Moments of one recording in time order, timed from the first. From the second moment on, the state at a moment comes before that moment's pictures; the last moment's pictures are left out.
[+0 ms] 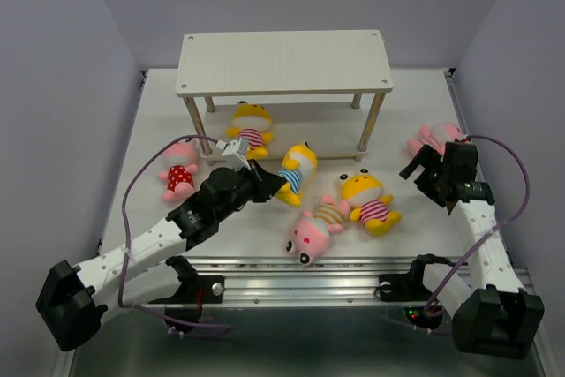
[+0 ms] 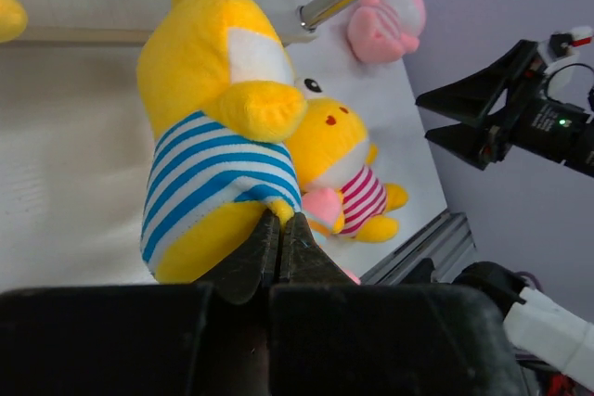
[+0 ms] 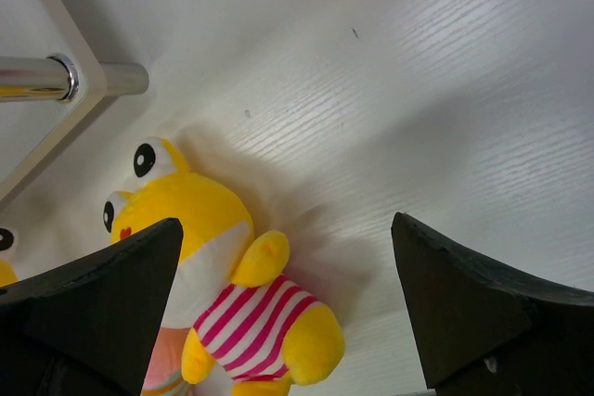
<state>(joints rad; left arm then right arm) -0.82 0.90 0.53 0.10 -0.07 -0.84 -0.14 0.92 0.71 -0.62 -0.05 0.55</state>
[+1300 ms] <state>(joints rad) -0.84 1.45 0.66 0.60 -0.47 -1.07 -0.14 0.95 0.71 -0.55 -0.08 0.54</state>
